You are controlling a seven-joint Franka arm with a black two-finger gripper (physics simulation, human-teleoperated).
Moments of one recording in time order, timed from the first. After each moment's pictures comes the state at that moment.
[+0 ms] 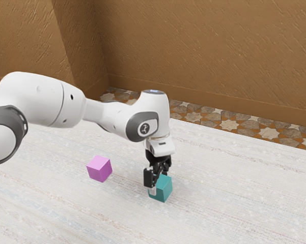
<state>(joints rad) -0.07 0.53 -0.25 -1.76 -0.03 2.07 1.23</state>
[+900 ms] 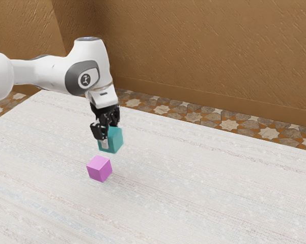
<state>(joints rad) 0.18 0.14 -0.23 -1.93 -0.02 1.98 1.40</state>
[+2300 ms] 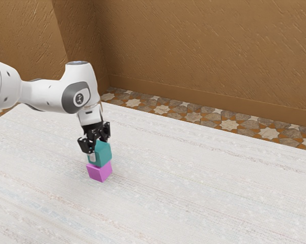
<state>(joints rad) 0.19 0.25 -0.12 -1.98 -0.05 2.12 1.68</state>
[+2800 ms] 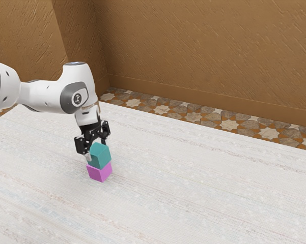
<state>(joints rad) 0.20 0.26 -0.12 -1.98 -0.05 2.11 1.73</state>
